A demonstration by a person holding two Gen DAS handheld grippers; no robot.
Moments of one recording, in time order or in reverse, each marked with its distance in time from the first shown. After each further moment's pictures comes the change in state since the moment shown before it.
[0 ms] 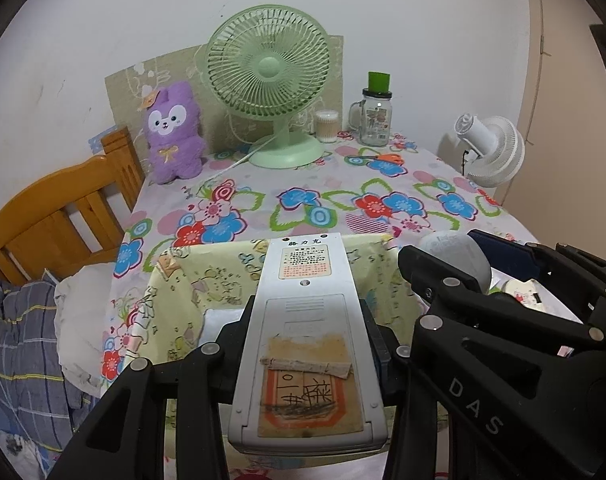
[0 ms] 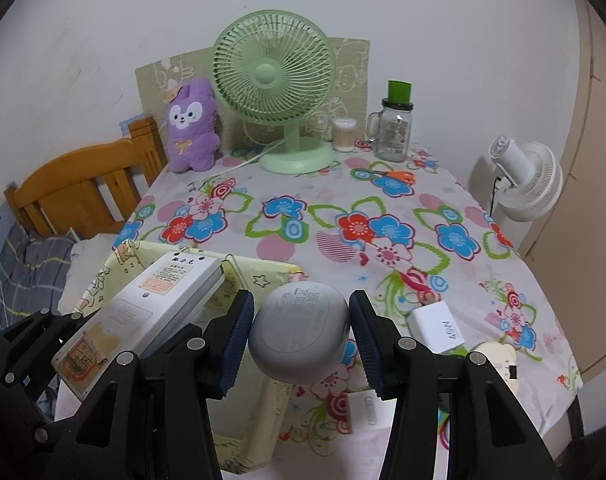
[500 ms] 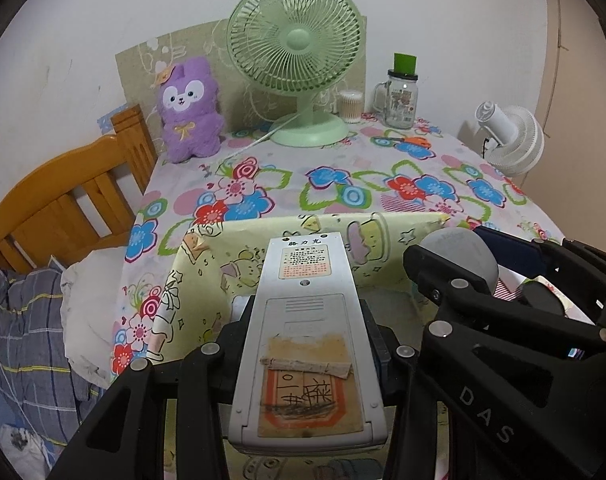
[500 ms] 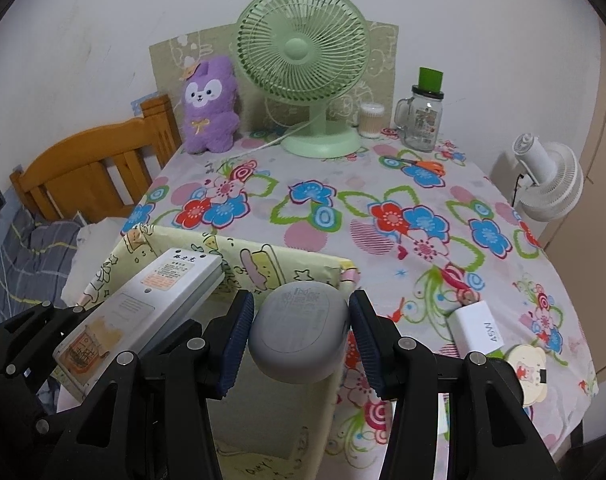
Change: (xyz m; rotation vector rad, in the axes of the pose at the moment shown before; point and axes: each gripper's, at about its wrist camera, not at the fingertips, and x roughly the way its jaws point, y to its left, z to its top) left arm 0.025 0.031 -0.007 -0.016 0.060 0.030; right arm 0.031 0.029 -0.001 -0.035 0.049 0.035
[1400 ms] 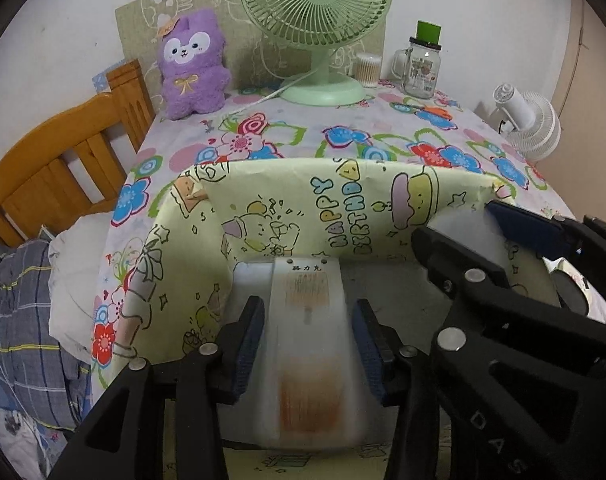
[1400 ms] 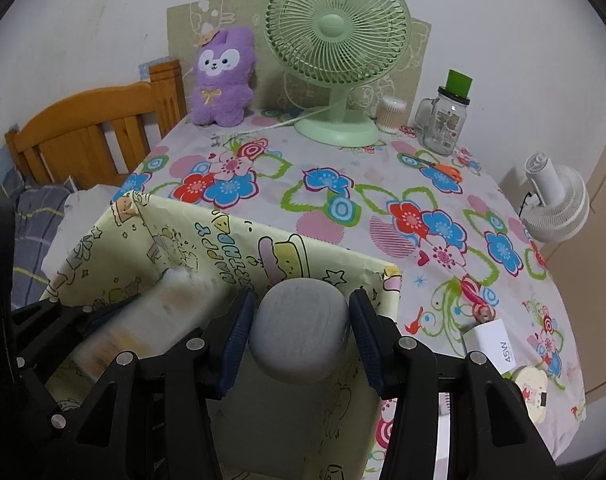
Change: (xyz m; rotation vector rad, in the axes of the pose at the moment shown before) left arm 0.038 0.016 -0.009 -0.047 0.113 -0.023; right arm 0.032 0.025 0.001 -0.106 0.046 -0.036
